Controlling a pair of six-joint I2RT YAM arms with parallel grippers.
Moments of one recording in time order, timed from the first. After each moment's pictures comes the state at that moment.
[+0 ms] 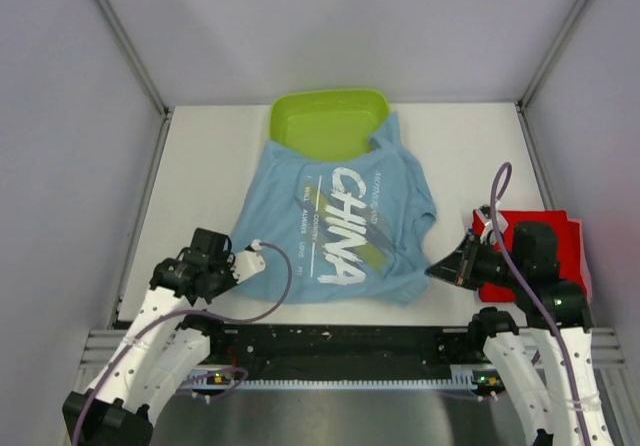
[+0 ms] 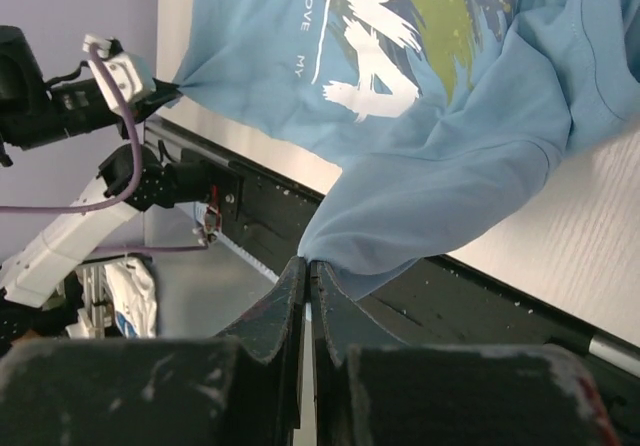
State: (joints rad) left arm -0.27 0.68 0.59 -1.05 -0.03 0.82; right arm 0.09 0.46 0.77 -1.03 -0.70 0.52
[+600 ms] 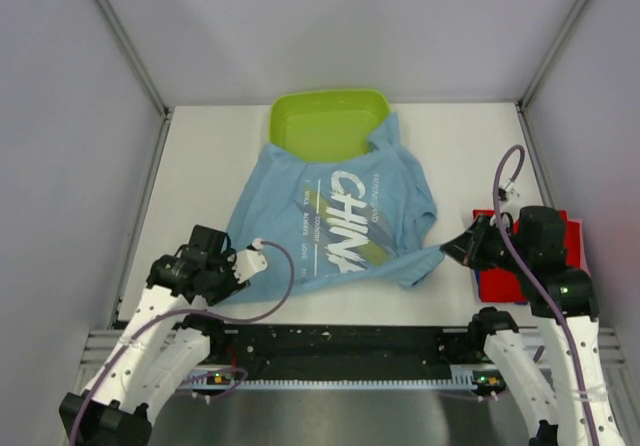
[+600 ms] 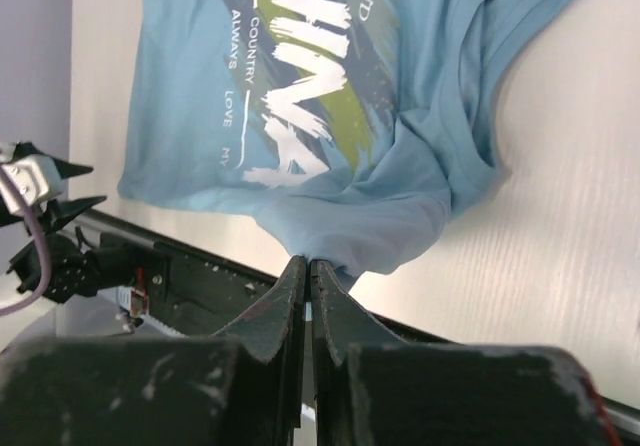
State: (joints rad) left arm -0.28 0.71 0.61 -1.10 0.03 0.81; right arm 0.09 0.53 0.87 -1.00 -0.46 0.46
